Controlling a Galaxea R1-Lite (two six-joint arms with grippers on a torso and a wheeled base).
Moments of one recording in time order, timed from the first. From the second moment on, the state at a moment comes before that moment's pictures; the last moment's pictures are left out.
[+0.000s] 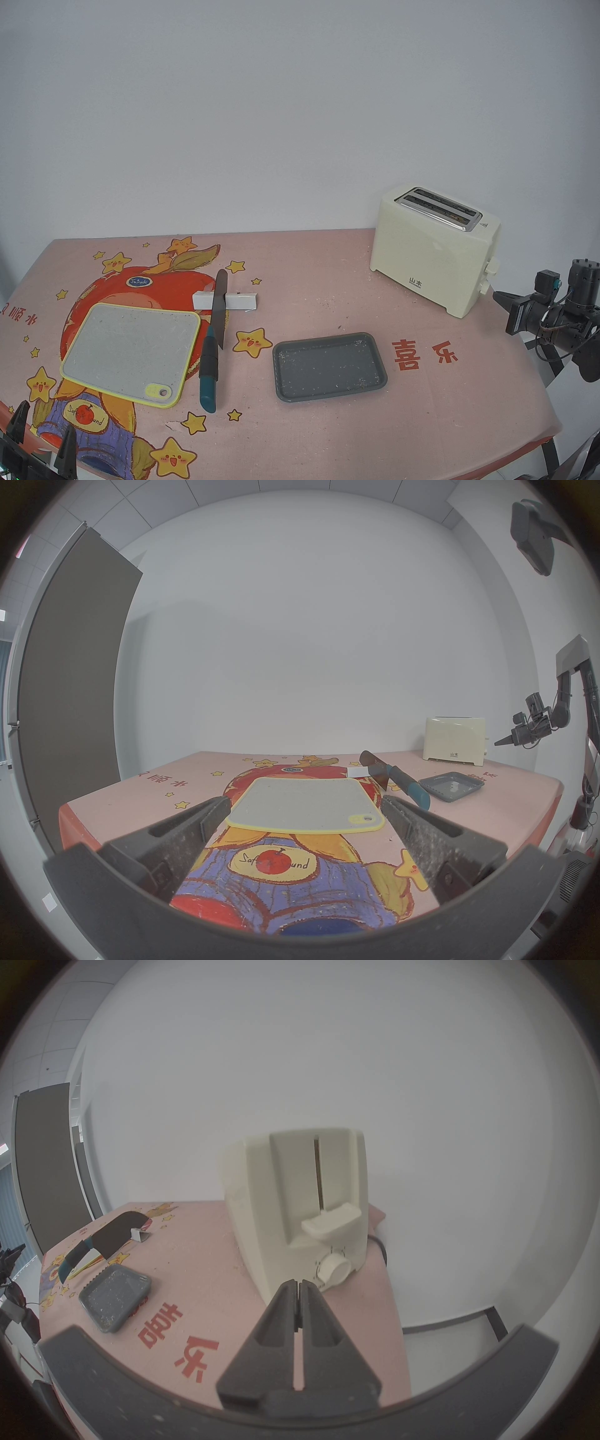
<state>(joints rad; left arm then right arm) 0.01 0.02 -0.02 0.00 0.00 0.00 0.00 1.70 -0.33 -0.99 0.25 0.00</state>
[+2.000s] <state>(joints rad) 0.01 0.02 -0.02 0.00 0.00 0.00 0.01 1.94 -0.33 -1.33 0.19 0.02</state>
